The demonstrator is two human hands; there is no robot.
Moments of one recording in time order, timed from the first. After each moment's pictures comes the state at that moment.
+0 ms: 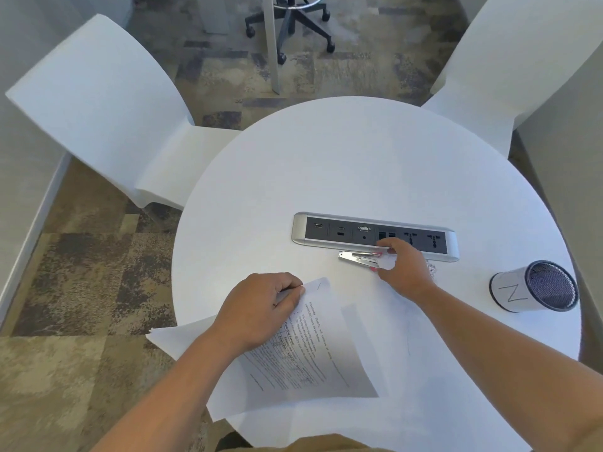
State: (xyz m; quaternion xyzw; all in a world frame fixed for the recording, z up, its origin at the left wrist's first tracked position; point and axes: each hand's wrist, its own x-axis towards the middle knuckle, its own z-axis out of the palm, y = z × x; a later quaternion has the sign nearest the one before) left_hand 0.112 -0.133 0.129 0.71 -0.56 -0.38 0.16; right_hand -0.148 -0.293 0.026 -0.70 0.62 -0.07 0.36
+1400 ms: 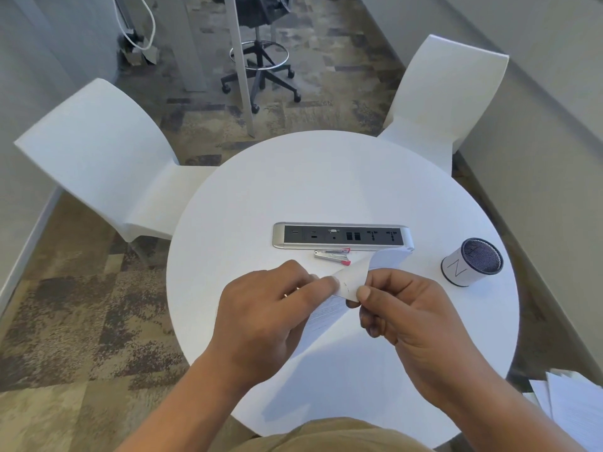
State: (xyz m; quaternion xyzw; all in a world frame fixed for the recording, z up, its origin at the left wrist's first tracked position) left_hand 0.054 -0.064 0.232 0.47 -0.78 0.05 0.41; right_hand -0.136 -0.092 0.277 -0.47 0.48 -0.35 0.66
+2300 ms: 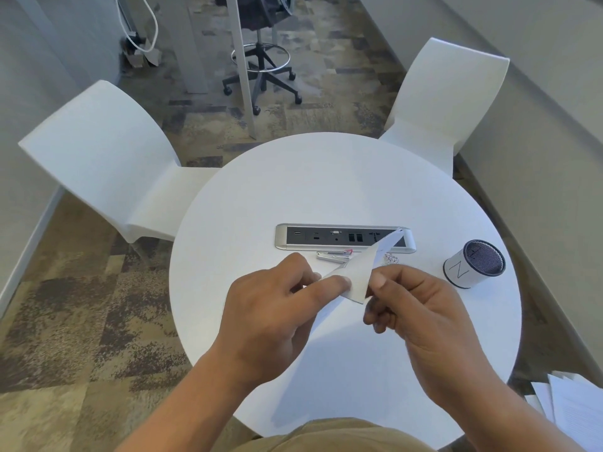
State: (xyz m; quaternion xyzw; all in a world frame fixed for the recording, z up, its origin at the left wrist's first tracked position) left_hand 0.055 -0.064 0.243 0.47 -0.78 0.02 0.41; right_hand -0.134 -0.088 0.279 -0.51 0.49 -0.40 0.59
